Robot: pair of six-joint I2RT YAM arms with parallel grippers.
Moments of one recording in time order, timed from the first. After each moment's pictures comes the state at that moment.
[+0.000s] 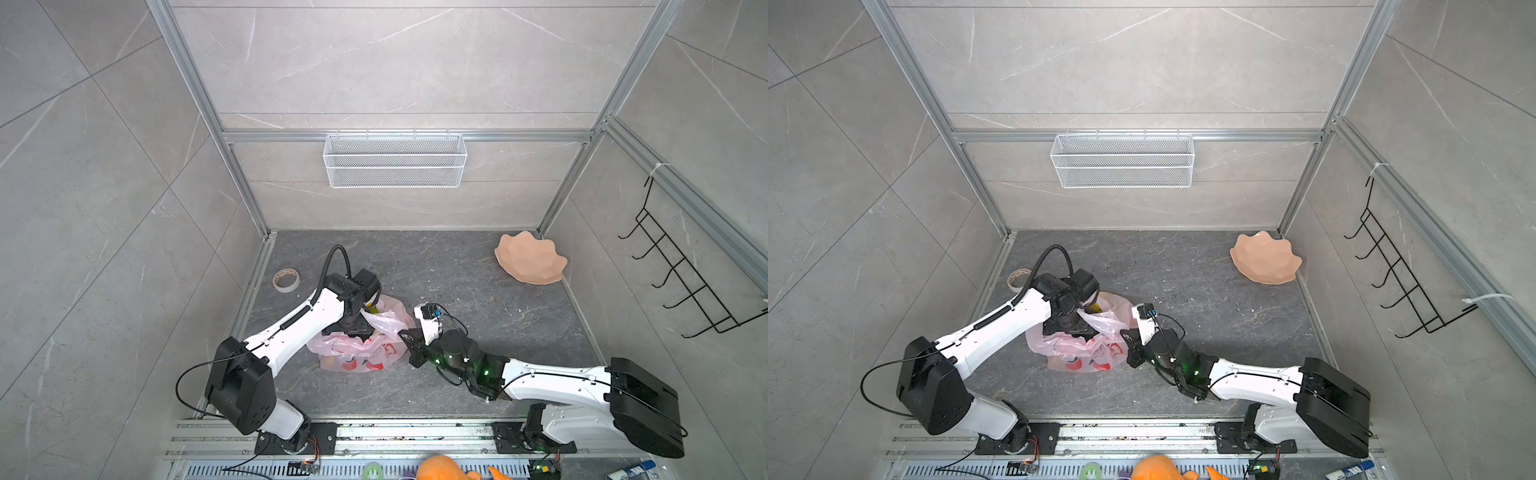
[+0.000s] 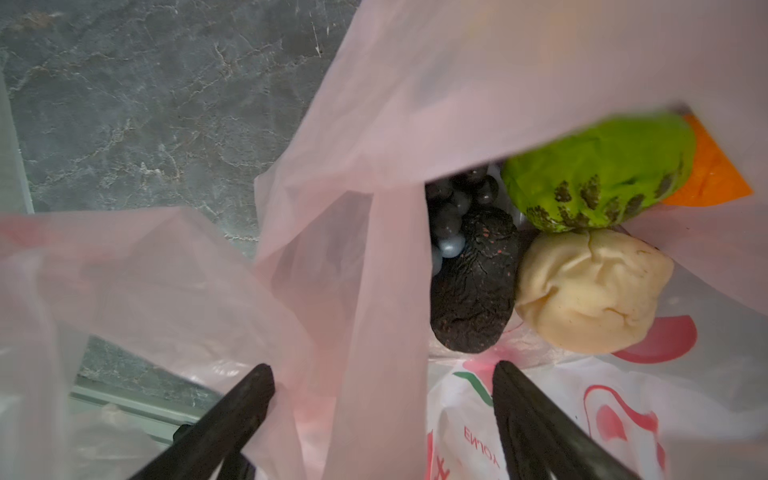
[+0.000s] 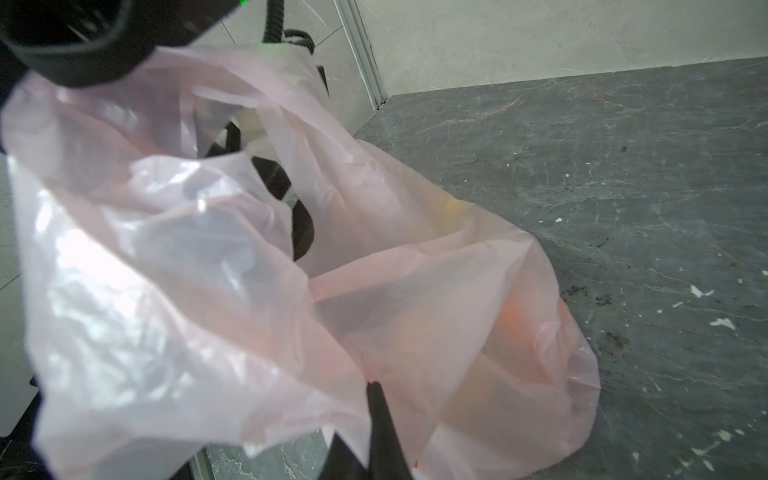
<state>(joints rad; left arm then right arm) -0.63 1.51 1.22 -1.20 -0.24 -0.68 1.08 1.29 0.55 0.46 0.18 0.48</state>
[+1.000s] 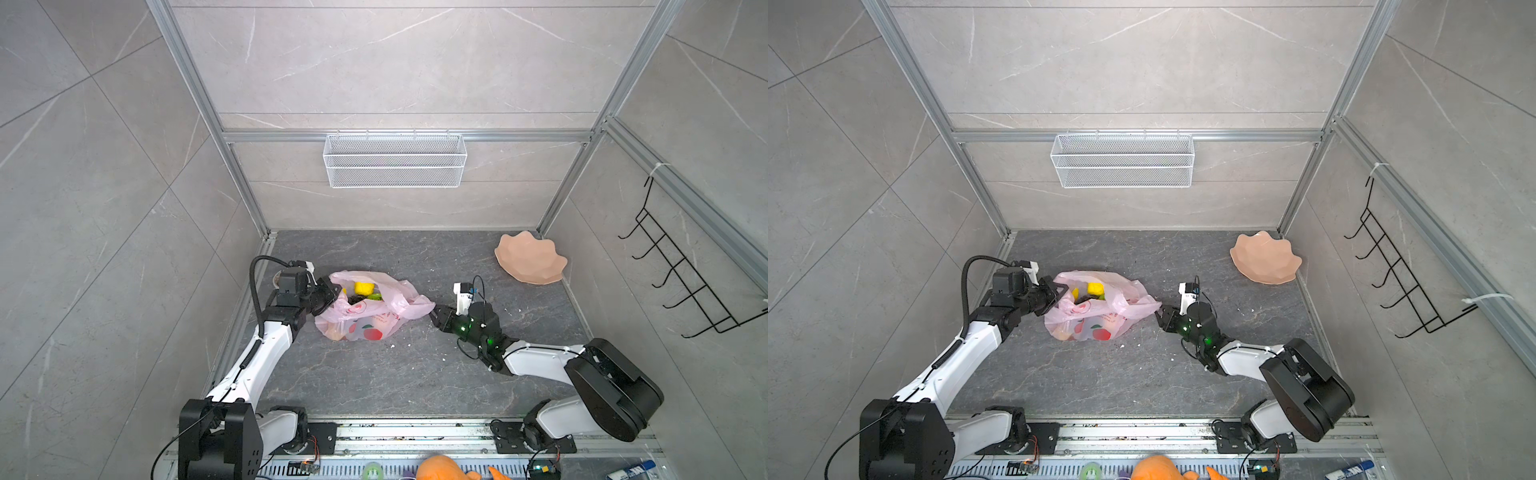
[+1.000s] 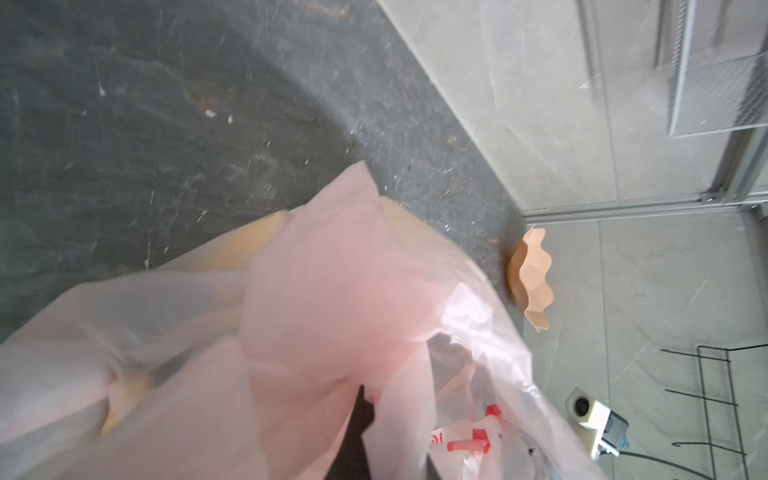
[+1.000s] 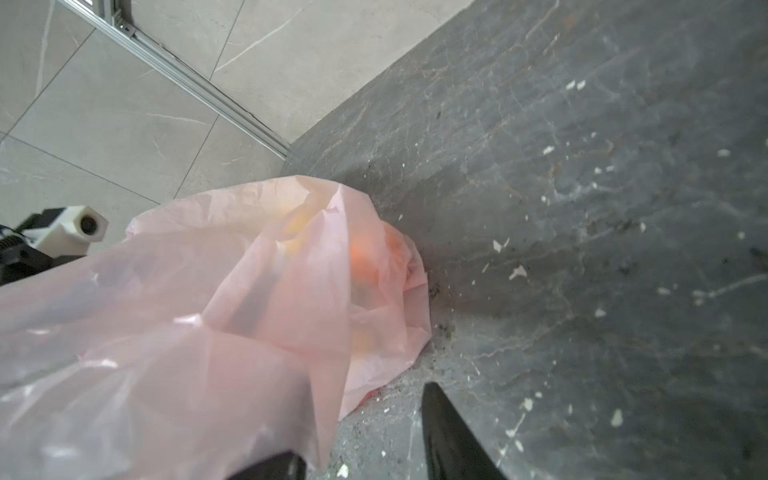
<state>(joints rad) -0.12 1.18 0.78 -0.25 0.41 -0.79 0.59 1.43 0.44 0.64 -0.15 0.77</state>
